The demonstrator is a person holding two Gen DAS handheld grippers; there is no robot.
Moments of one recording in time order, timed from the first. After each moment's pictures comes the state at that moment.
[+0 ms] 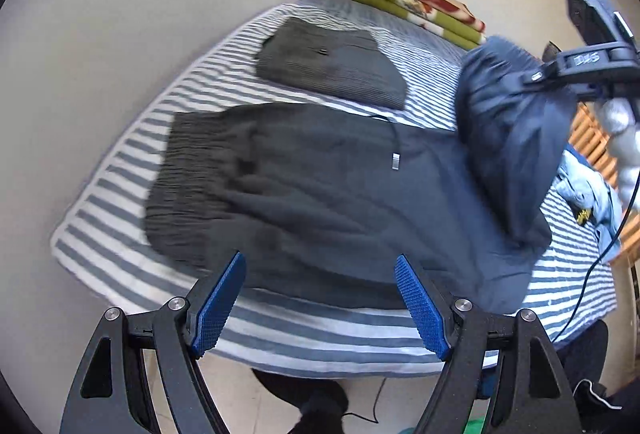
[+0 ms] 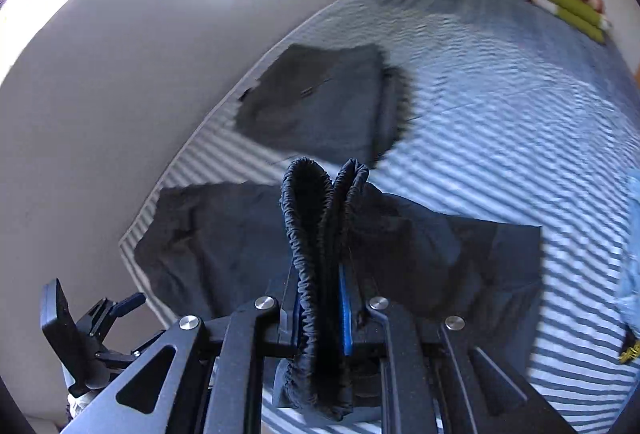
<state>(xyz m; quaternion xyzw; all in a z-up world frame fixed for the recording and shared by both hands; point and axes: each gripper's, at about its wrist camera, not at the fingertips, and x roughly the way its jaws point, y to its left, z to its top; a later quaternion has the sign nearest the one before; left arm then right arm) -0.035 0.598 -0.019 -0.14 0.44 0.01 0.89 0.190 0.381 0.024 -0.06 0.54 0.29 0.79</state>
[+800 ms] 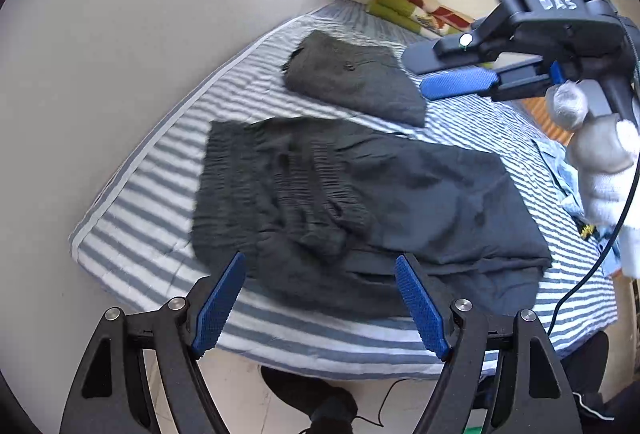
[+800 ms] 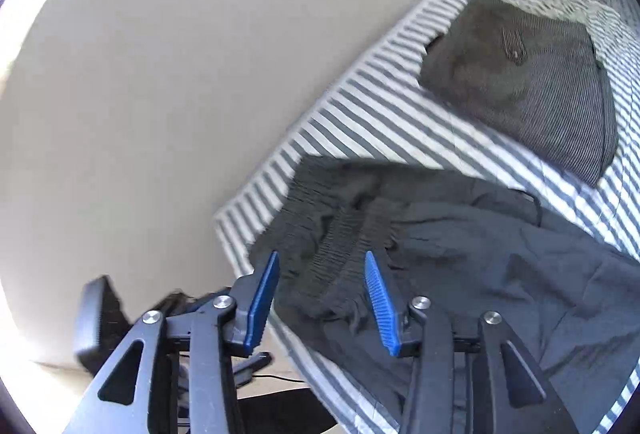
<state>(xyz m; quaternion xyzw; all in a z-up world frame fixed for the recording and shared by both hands) -0.046 0.615 -0.011 -0.15 0.42 0.03 0.89 0.176 0.497 0.010 -0.02 0.56 0.45 0.69</state>
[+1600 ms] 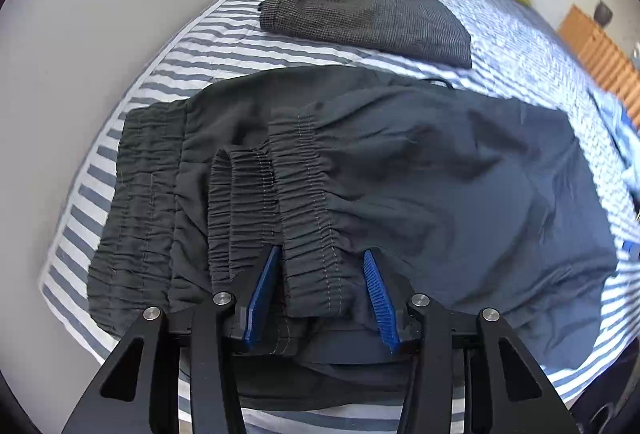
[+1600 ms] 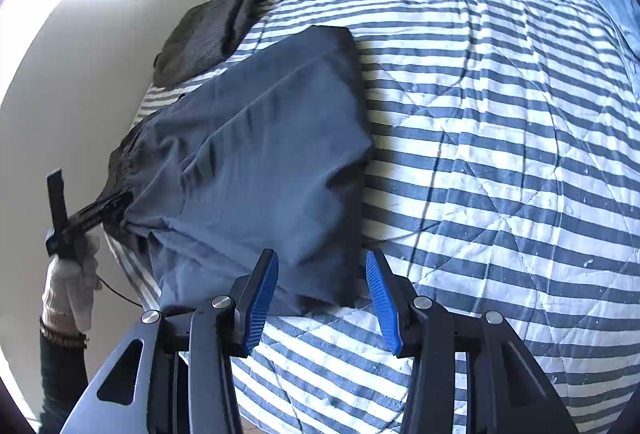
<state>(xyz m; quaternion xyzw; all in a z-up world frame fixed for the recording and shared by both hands) 0.072 0.575 -0.074 -0.10 0.54 0.07 0.83 0.150 0.134 -0.089 0.08 0.59 0.26 0.76</state>
